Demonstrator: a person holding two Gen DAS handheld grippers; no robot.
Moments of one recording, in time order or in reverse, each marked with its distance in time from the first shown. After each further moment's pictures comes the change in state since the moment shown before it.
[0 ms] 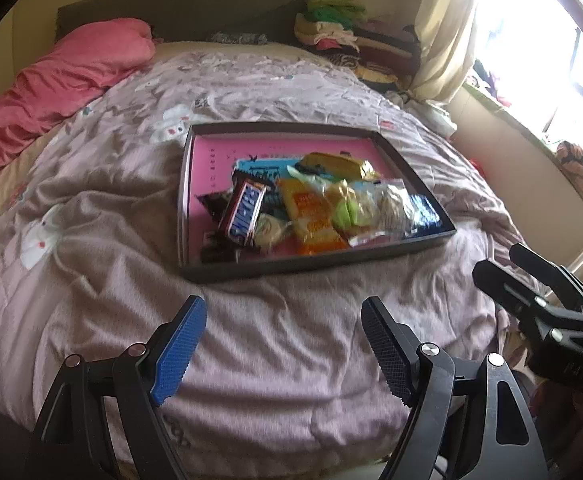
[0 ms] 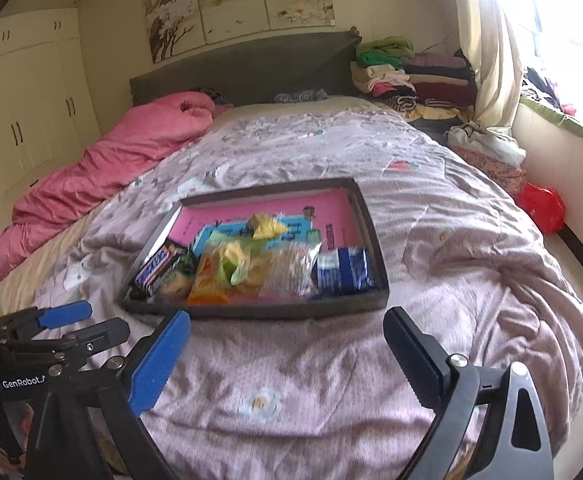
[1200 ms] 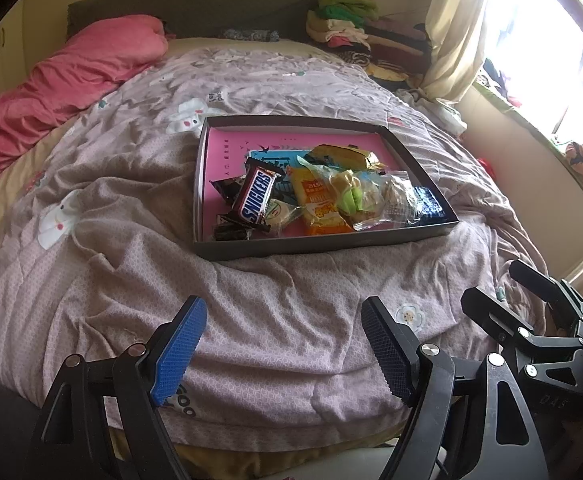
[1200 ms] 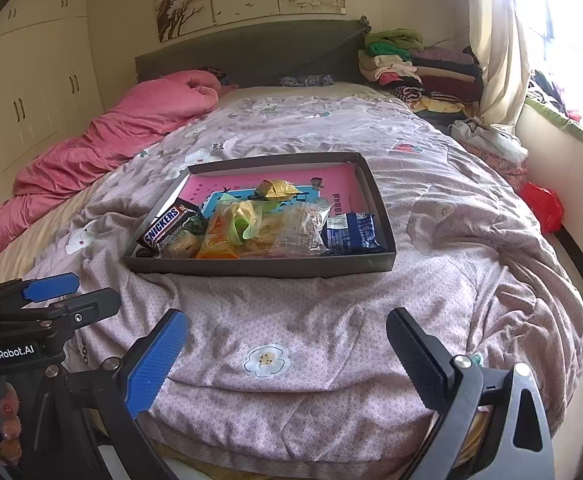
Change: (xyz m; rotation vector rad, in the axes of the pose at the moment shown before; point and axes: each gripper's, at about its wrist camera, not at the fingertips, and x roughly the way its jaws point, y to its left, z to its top) left arm -0.015 -0.003 -0.011 -0.017 0.009 0.040; right arm -0.006 0.014 -0.023 -0.036 0.050 -0.013
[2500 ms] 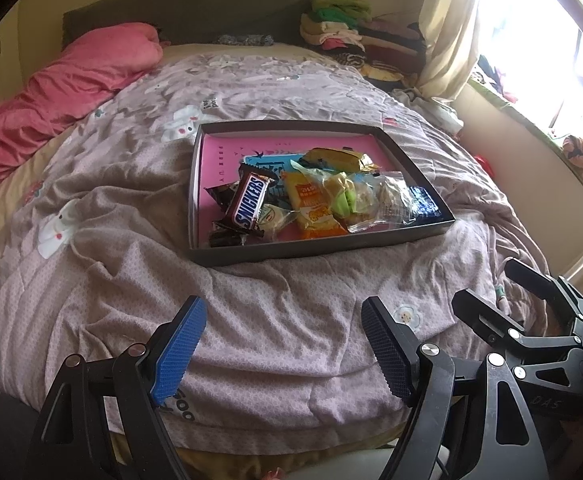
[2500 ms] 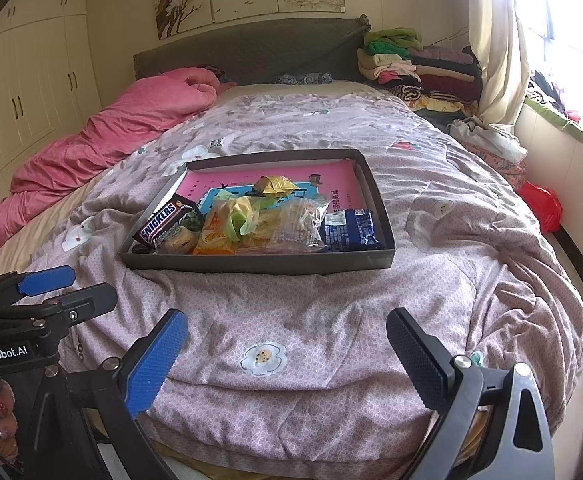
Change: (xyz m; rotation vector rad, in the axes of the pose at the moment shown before) left arm -0.002 -0.003 0.001 0.023 -0.015 -0.003; right arm 0.002 -0.001 -0.003 -0.002 0.006 -0.010
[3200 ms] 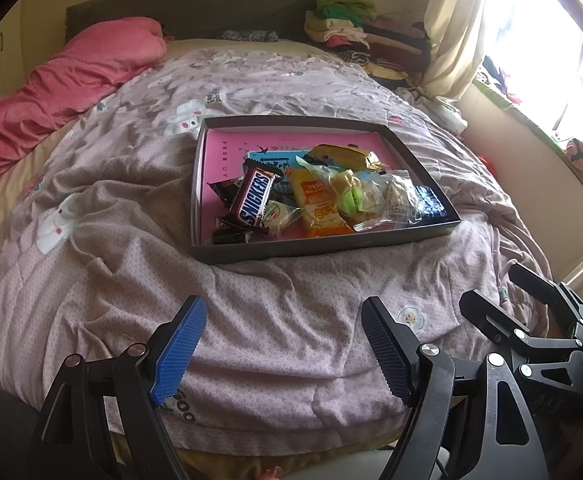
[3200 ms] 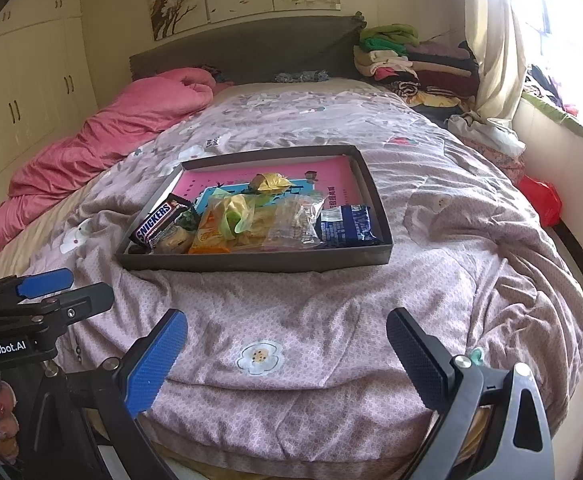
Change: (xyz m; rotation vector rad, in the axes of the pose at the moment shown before) left arm 0.006 0.003 0.001 -0.013 0.015 0.006; right arm 0.004 -0.005 -0.003 0.020 0.004 0.000
